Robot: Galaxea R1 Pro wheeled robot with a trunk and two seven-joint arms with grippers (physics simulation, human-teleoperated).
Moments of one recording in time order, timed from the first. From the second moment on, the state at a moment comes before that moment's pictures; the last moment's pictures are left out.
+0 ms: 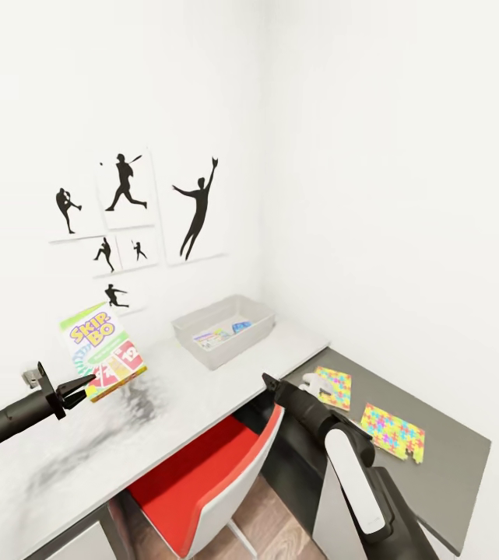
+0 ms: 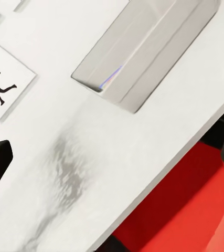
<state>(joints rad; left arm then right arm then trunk) -0.60 0.46 0.39 -0.69 0.61 1.03 -1.14 -0.36 0.12 0.17 -1.41 -0.70 0.48 -0.12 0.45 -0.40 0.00</state>
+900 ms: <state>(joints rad) -0.60 0.46 0.39 -0.69 0.61 1.03 -1.14 -0.36 0.12 0.17 -1.41 -0.70 0.49 -0.12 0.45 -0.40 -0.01</state>
